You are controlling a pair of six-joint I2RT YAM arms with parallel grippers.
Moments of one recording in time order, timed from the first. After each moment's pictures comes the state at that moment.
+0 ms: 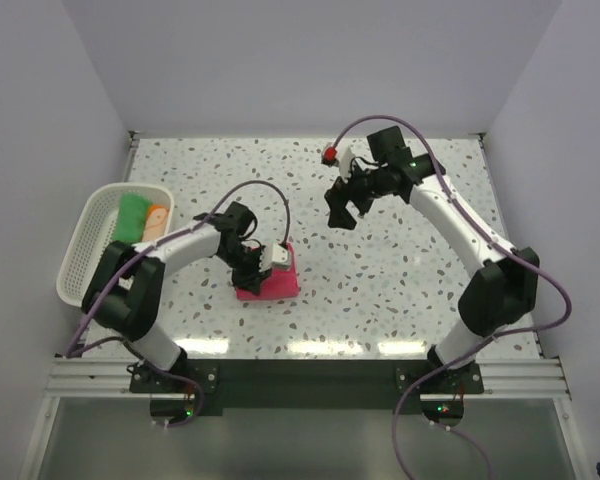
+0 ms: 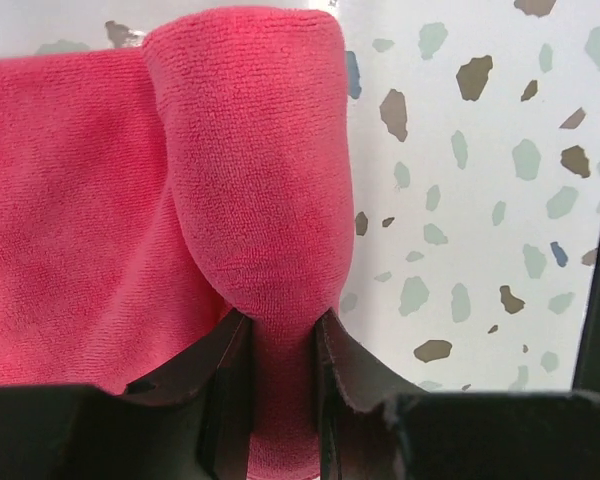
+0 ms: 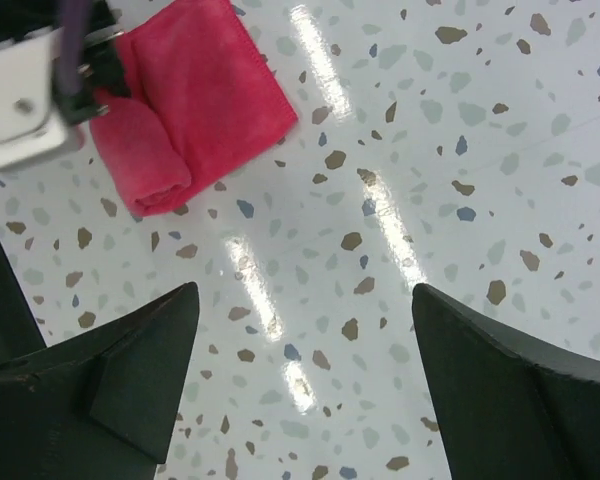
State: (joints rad) left arm -0.46 1.60 0.93 -0.73 0.55 1.00; right arm 0.41 1.69 1.59 -0.85 -0.56 -0.48
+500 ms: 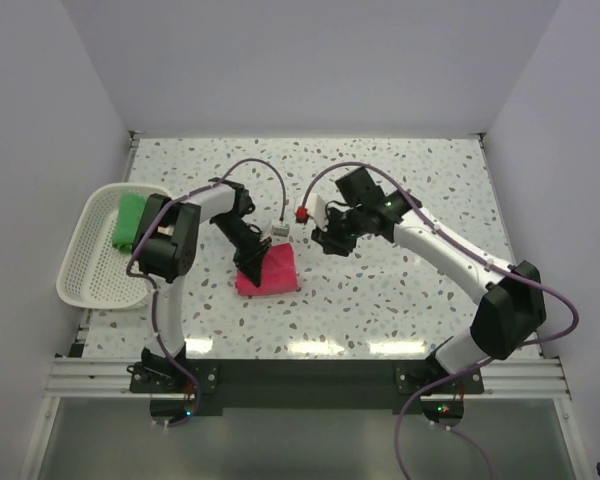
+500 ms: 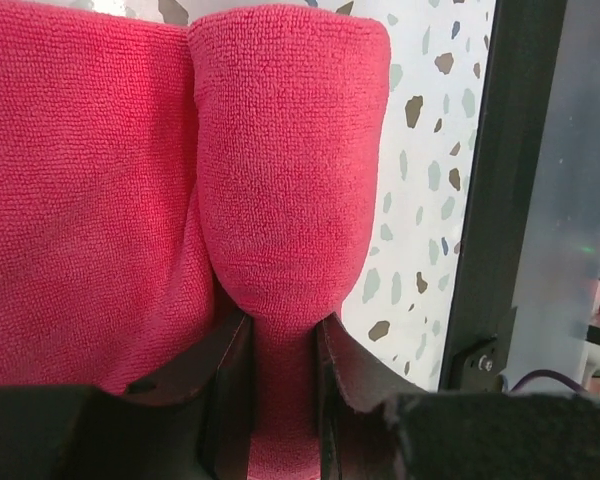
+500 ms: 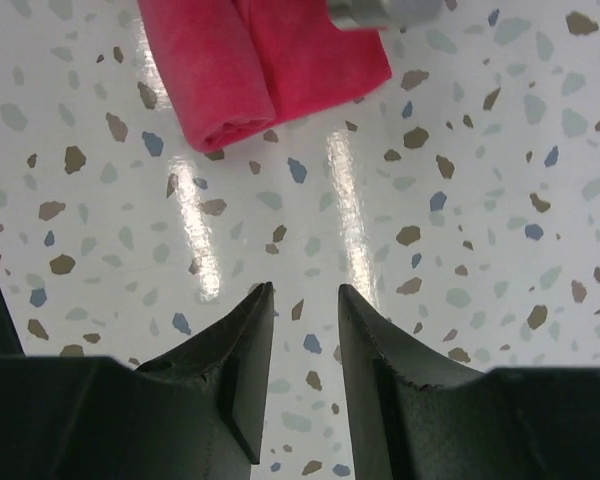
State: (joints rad) left arm -0.31 2.12 1.42 -1.25 0.77 1.09; right arm 0.59 1.53 1.32 -0.79 -0.41 -0.64
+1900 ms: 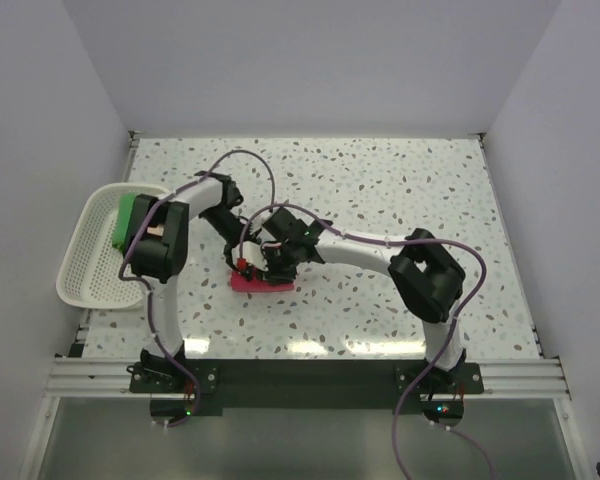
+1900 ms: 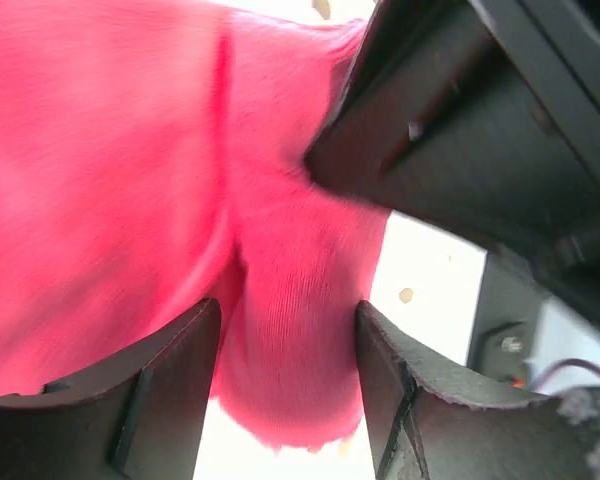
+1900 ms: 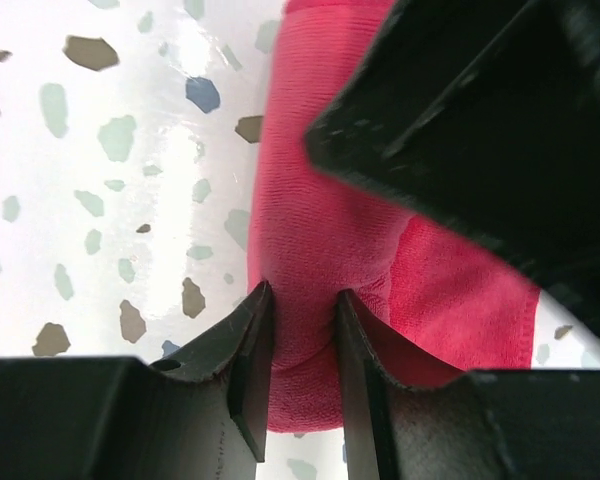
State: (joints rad) left arm -0.25 2.12 1.47 -1.31 0.76 1.14; right arm 0.93 1.97 1.39 -0.48 -0.39 -0.74
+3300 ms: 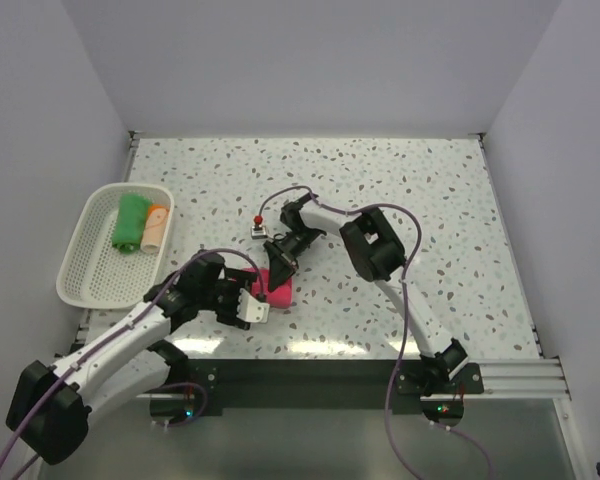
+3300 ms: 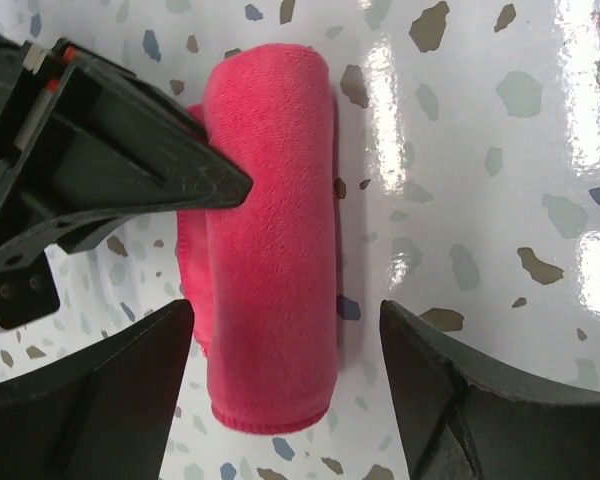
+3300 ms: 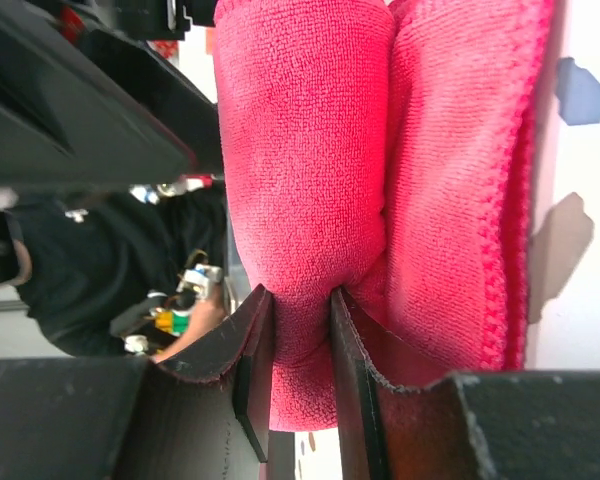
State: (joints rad) left arm -0.53 0.87 0.46 -0.47 0.45 1.13; right arm 0.69 2.64 2.05 -1.28 -1.31 -0.51
